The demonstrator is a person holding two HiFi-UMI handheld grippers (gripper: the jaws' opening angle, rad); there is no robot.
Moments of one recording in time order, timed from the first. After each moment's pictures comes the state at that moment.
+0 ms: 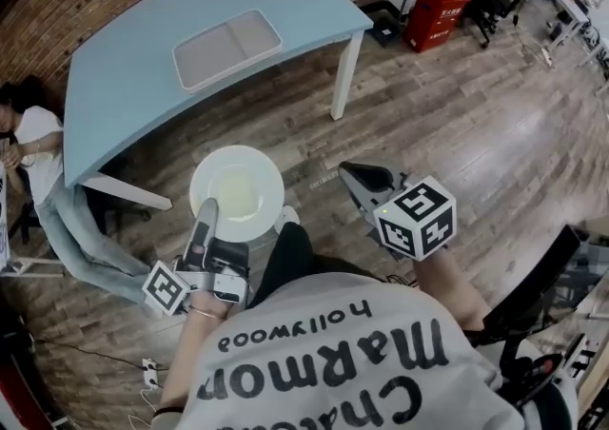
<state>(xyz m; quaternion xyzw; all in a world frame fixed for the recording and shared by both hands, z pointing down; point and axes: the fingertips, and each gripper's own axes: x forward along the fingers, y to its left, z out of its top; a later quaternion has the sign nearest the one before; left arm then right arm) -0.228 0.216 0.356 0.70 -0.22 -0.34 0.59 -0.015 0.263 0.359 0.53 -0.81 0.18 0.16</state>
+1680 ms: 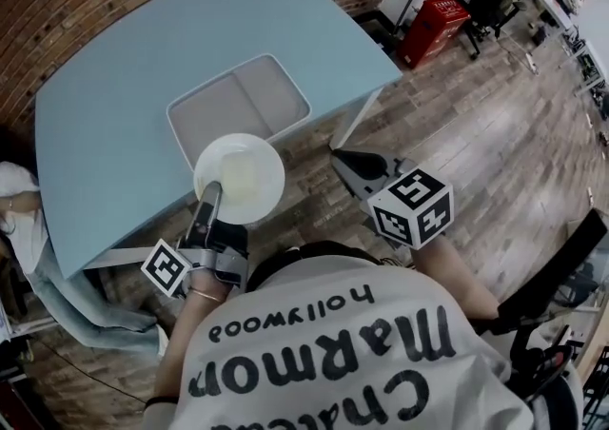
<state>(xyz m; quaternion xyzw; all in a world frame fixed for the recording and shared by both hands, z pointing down) -0.189 -0.097 0.379 0.69 -0.21 -0.29 0.63 -0.005 -0.031 0.339 0.55 -0.79 0.18 0.20</state>
